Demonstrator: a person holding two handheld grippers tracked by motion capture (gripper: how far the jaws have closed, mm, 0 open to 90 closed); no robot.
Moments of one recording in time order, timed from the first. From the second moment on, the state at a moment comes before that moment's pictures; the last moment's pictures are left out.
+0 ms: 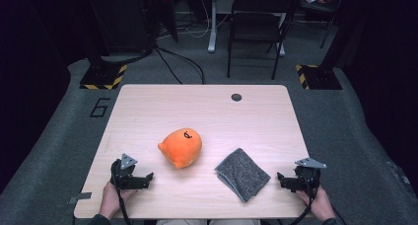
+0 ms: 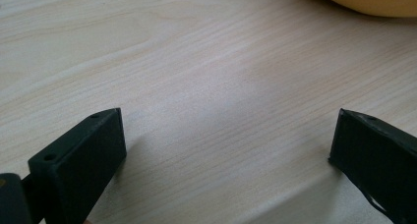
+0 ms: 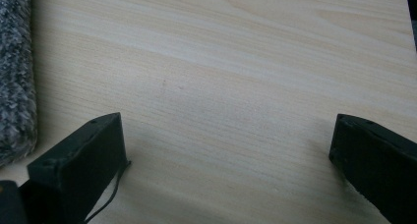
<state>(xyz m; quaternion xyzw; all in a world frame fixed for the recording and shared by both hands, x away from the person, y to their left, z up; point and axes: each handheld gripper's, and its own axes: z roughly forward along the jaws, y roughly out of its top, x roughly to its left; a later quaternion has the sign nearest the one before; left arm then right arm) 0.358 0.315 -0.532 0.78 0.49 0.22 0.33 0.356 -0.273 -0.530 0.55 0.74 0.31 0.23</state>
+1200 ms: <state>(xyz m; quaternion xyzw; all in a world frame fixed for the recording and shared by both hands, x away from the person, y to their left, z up) 0.359 0.316 -0.532 0.78 0.48 0.21 0.33 0.350 -0.256 -0.496 0.50 0.79 0.26 0.23</state>
